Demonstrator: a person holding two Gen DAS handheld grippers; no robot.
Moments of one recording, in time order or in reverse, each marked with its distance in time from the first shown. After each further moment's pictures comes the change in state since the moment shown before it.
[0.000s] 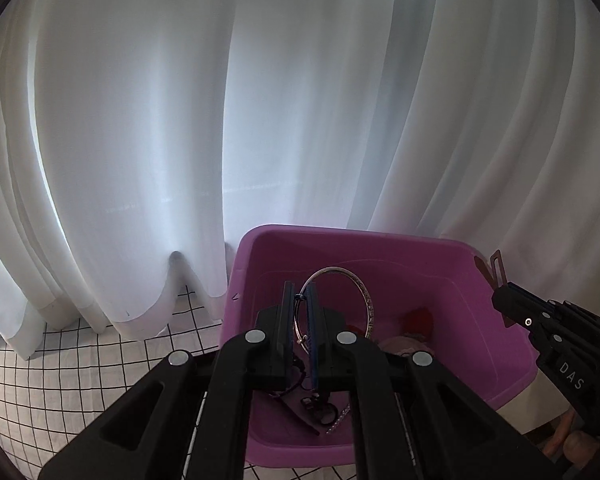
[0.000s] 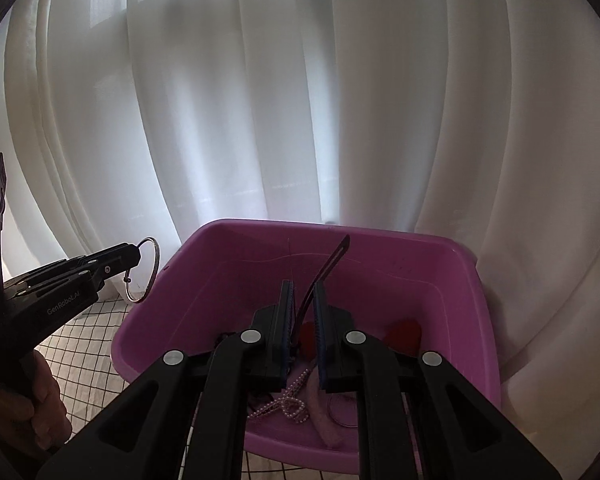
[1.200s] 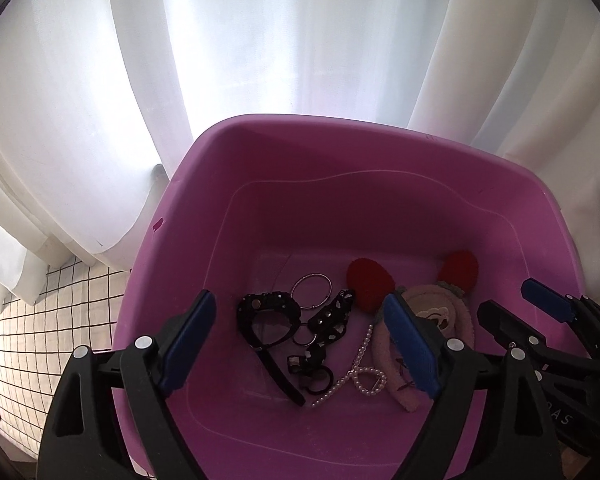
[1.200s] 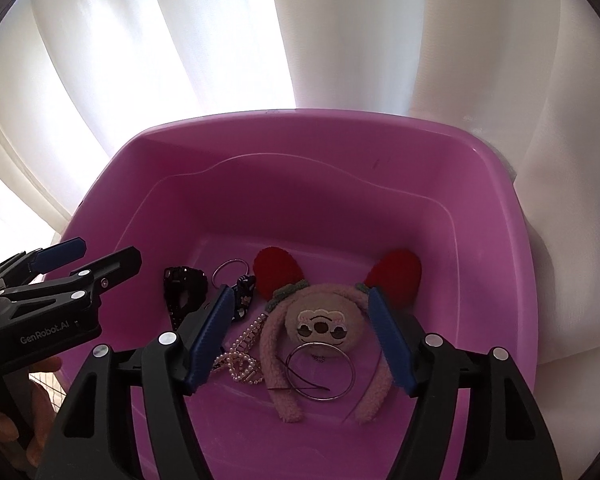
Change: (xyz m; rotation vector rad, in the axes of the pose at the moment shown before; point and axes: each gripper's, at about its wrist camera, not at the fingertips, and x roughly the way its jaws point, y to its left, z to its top) left arm 0.099 -0.044 -0.015 -0.033 0.346 0.191; right arm 0.103 -0.055 -0.025 0.032 0.353 0.056
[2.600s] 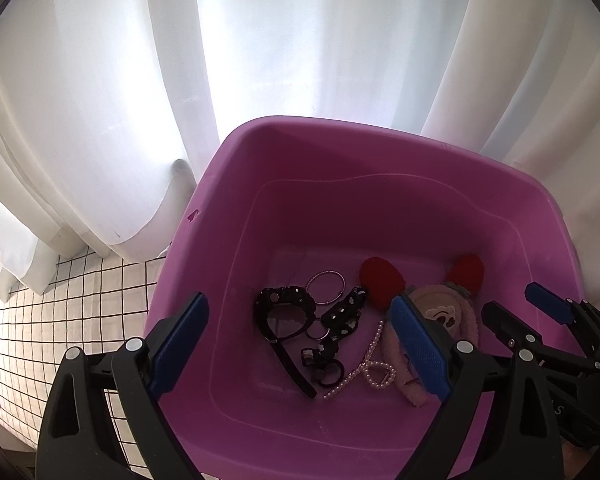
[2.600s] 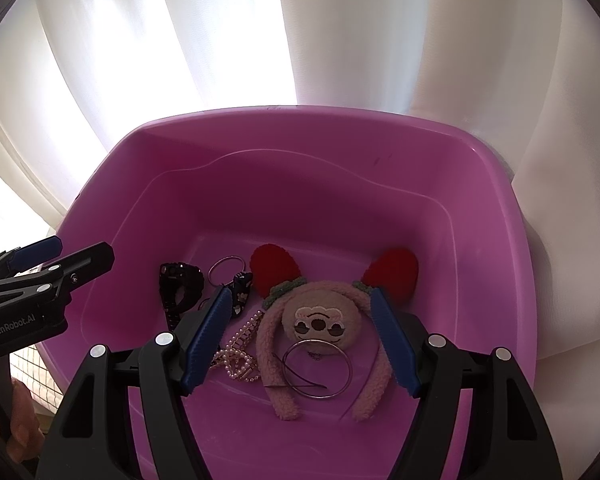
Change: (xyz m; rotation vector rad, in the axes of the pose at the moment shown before) left arm -0.011 0.012 0.001 -0.039 -0.001 0.026; right arm -0.001 0.003 -0.002 -0.004 0.005 -0.025
